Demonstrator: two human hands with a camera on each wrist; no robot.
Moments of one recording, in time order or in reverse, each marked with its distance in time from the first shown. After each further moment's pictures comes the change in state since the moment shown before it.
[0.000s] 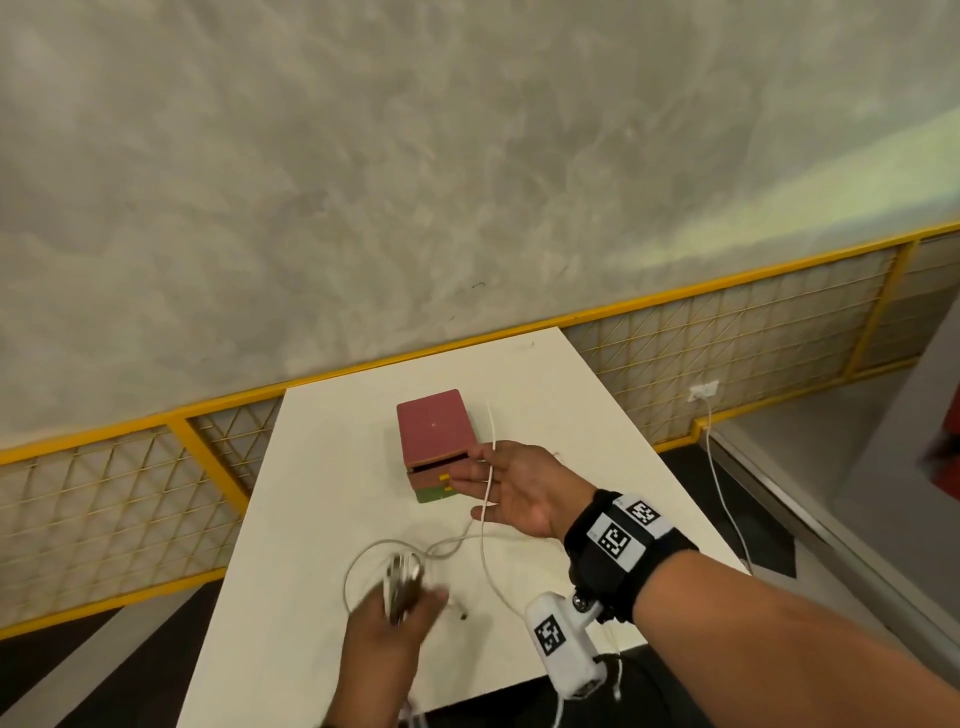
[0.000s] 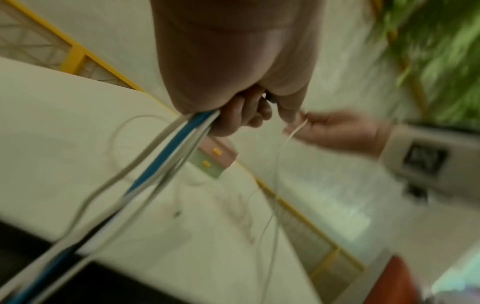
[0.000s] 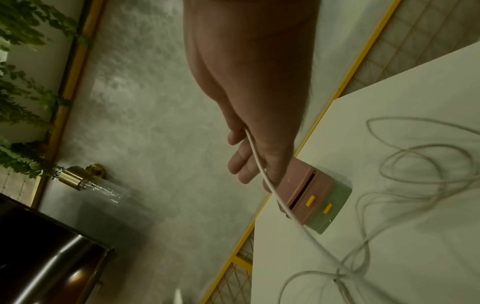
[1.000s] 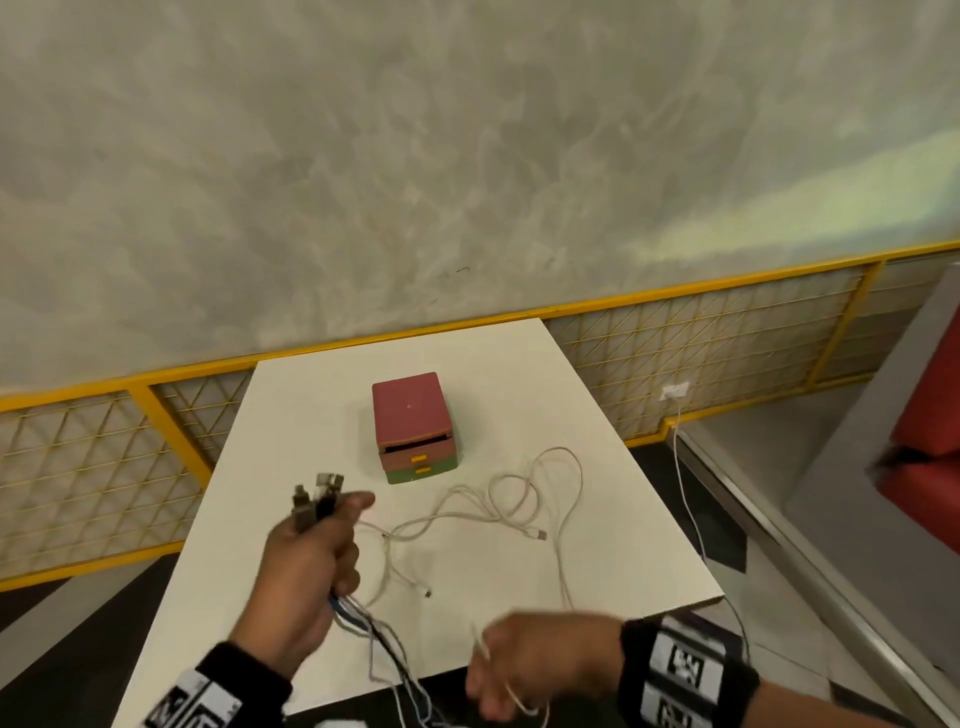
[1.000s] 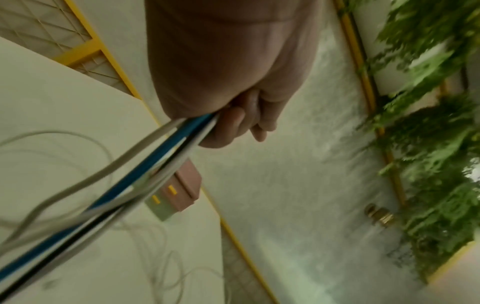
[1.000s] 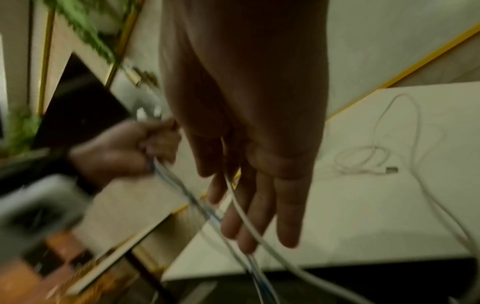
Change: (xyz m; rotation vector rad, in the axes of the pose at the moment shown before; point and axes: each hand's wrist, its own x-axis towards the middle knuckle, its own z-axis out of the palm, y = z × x) left_hand 0.023 0.054 -0.025 -0.411 -0.088 -0.108; right_hand -0.085 0.089 -0.043 -1.043 -0.380 0.285
